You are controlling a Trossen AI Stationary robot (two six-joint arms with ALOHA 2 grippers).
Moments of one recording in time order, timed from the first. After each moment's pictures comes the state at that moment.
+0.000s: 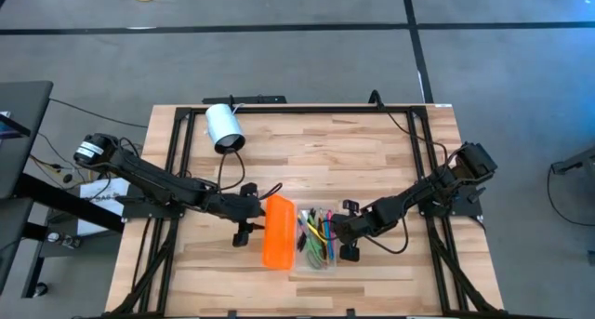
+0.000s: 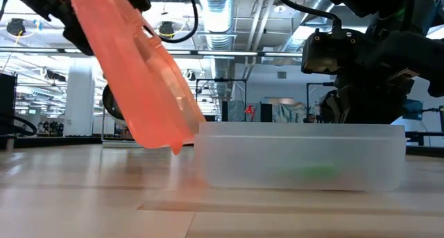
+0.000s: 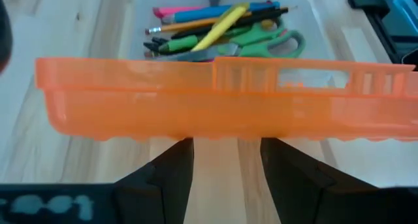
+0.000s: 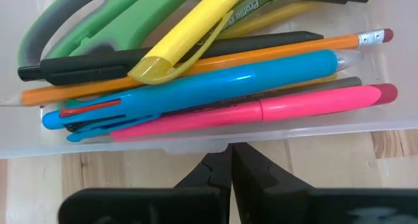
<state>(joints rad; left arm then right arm) -0.31 1.29 0.64 -0.05 -0.10 -0.24 0.42 1.70 0.83 -0.22 0.13 0.47</state>
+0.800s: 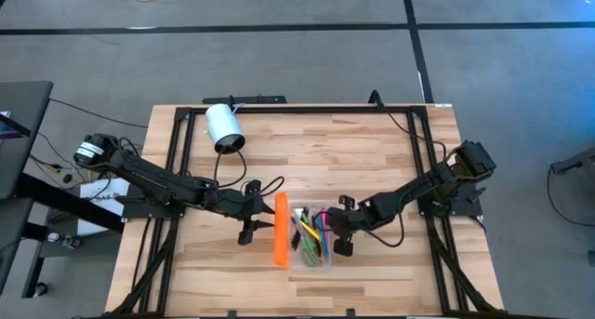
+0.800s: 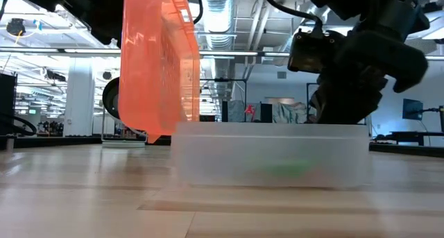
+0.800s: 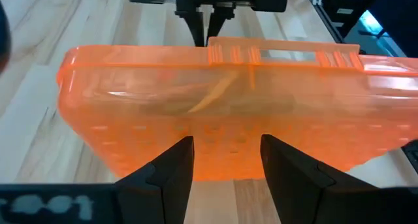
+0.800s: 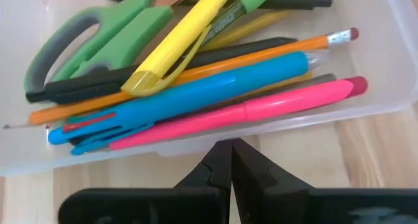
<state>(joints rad) -0.29 1.29 0.64 0.11 -0.11 -0.22 0.37 1.70 0.83 -0.16 0.13 0.46</state>
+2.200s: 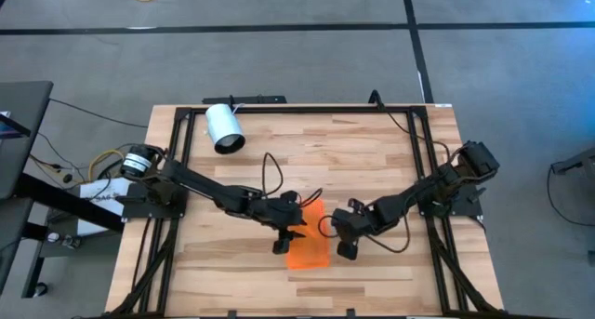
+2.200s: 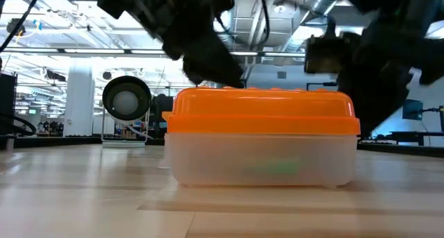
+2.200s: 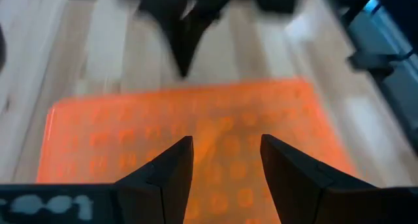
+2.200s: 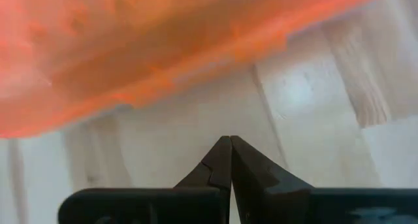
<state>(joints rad) -0.25 1.75 1.02 0.10 -0.01 -0.18 0.41 1.68 0.82 -0.28 0.14 0.63</state>
